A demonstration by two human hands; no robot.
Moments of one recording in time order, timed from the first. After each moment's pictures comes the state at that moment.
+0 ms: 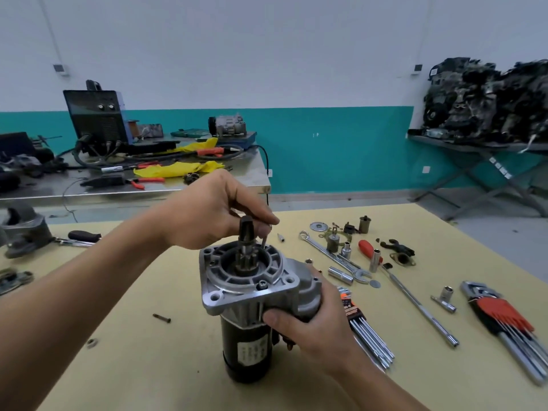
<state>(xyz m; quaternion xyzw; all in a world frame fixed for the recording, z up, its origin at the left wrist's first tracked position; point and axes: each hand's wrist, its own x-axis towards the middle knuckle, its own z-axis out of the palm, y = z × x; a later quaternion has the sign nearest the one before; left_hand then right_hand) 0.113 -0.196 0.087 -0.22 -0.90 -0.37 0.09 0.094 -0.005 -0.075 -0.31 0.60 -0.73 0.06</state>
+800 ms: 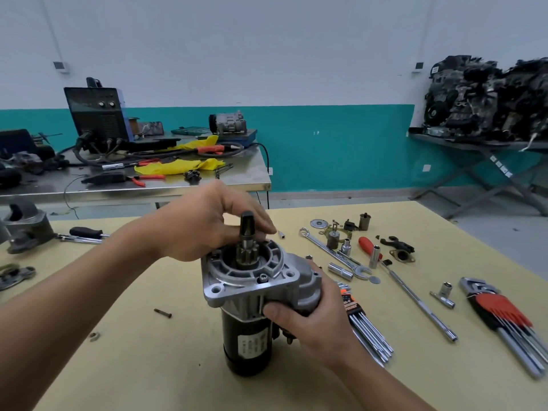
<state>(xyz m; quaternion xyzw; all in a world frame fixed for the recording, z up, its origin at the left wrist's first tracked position) 0.117 -0.209 0.068 -0.25 -0.90 -0.33 0.10 0.097 -0.006 -0.075 -0.31 0.59 -0.74 0.04</state>
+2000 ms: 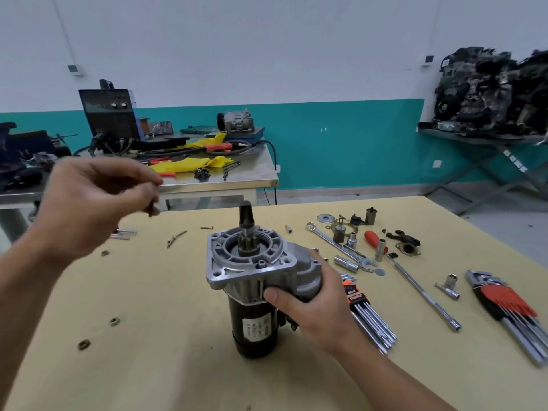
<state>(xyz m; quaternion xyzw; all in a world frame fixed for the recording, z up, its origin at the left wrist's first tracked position) 0.190 -0.293 0.072 -0.14 -0.83 -0.43 0.33 0.108 -0.009 -0.066 -0.30 0.62 -0.73 0.02</state>
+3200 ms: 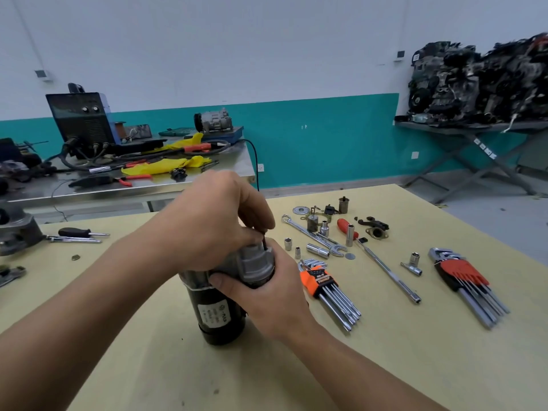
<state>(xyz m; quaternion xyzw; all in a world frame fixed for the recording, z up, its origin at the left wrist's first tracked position) 0.169 -0.116 0.080 -0.10 -0.96 -0.20 0.14 0.127 -0.016 -0.061 -0.29 0.66 -0.69 -0.04</state>
